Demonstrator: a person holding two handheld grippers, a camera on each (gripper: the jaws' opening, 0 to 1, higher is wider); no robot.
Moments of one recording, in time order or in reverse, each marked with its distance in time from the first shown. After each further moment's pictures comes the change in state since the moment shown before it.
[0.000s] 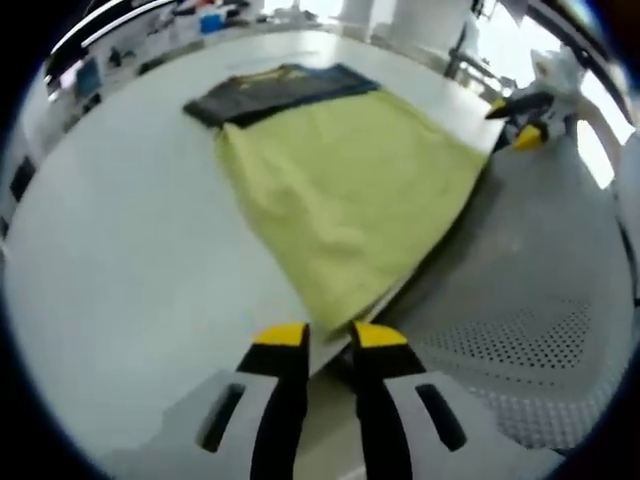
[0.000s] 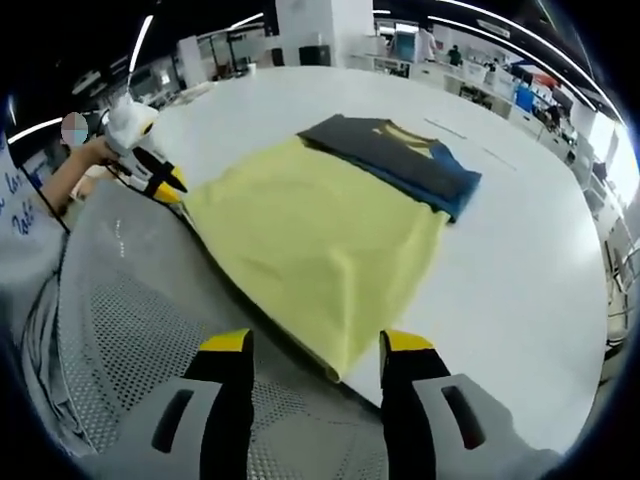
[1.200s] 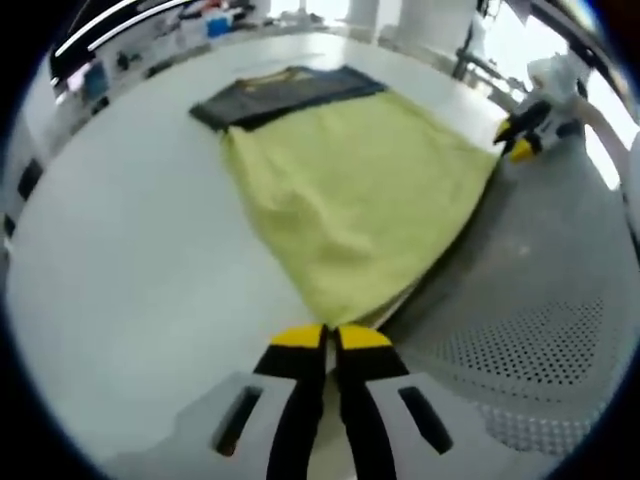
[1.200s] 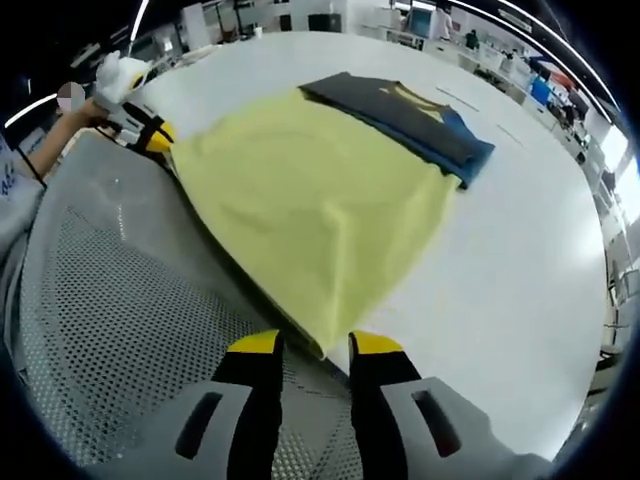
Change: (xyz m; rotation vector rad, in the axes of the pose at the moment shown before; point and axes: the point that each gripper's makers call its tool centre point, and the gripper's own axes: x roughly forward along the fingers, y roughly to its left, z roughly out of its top) left arm 0.004 0.003 0.004 -0.007 -0.018 0.042; right arm 0.022 -0.014 -0.039 -0.059 0.173 -0.001
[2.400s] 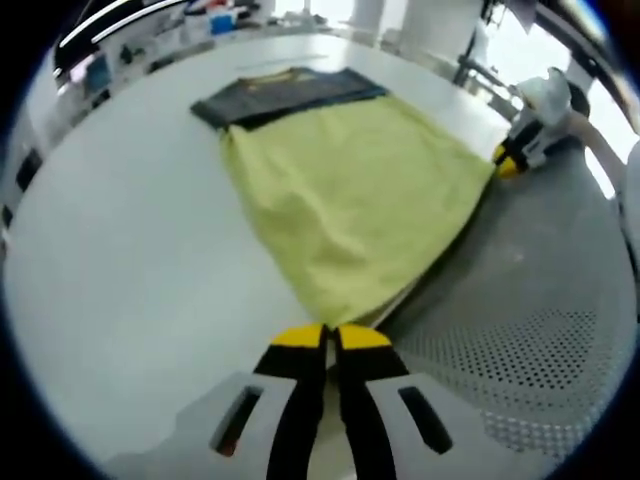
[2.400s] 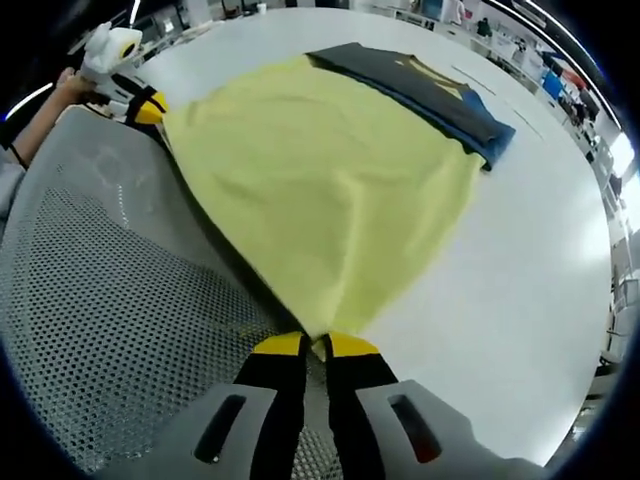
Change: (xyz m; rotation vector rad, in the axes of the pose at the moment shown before) left arm 0.000 -0.003 0.001 -0.027 -0.004 -0.020; right arm 0.023 0.005 -0.010 -0.024 0.082 0.008
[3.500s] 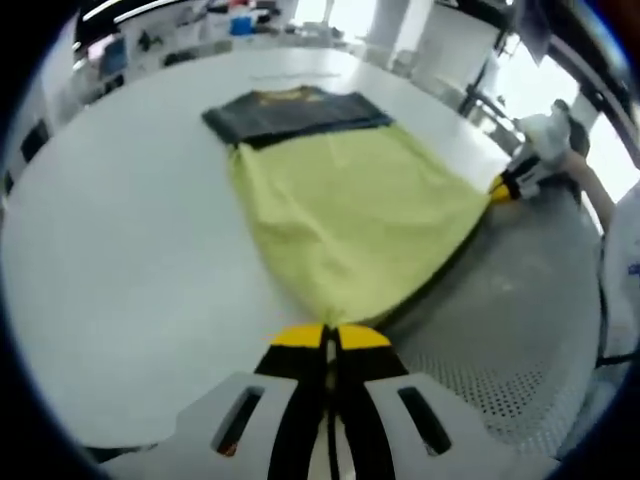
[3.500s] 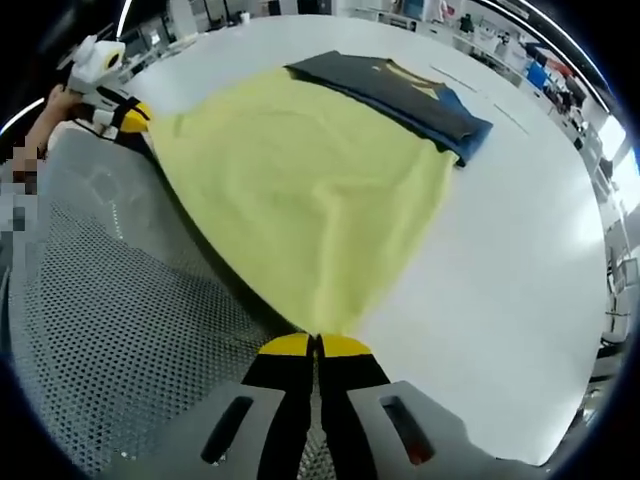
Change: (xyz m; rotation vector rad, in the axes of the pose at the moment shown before) left arm -0.021 -0.011 0.023 -0.101 -0.068 -0.034; right arm -0.022 -0.012 0.000 0.070 -0.038 -0.025
